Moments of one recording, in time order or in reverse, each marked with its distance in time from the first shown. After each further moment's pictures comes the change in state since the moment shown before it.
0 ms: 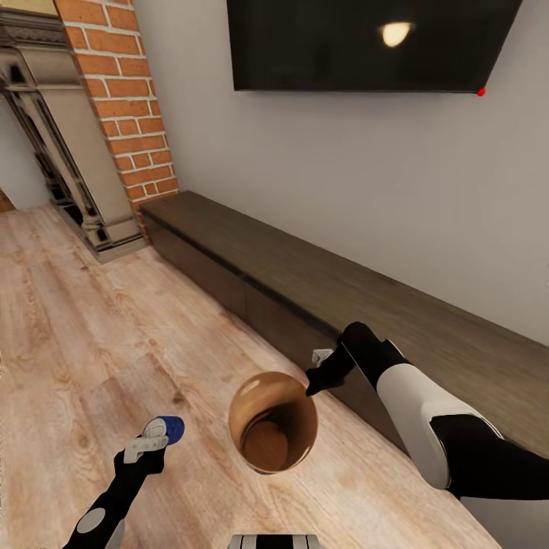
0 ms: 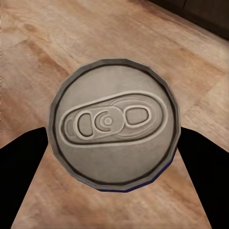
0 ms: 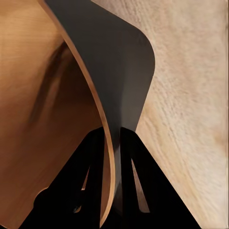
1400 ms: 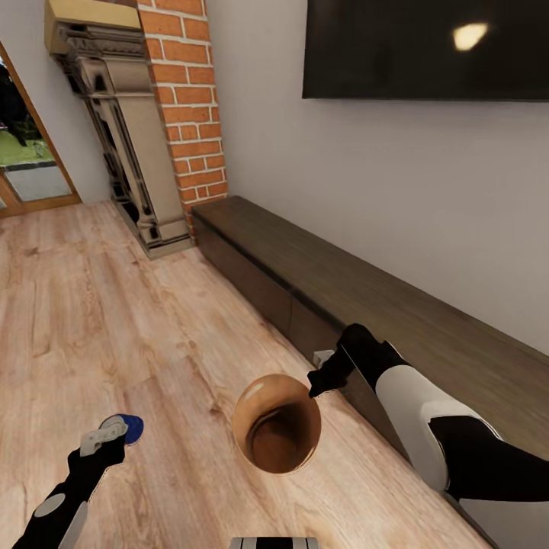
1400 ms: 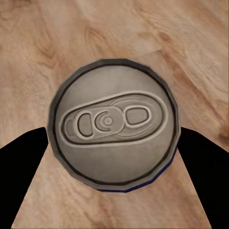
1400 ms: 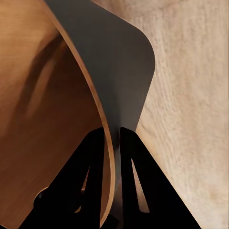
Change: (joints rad) left arm -0.015 0.062 0.189 -0.066 0.012 0.166 0.019; right arm 0.005 0.005 0.001 0.003 0.001 0.000 -0.069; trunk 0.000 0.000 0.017
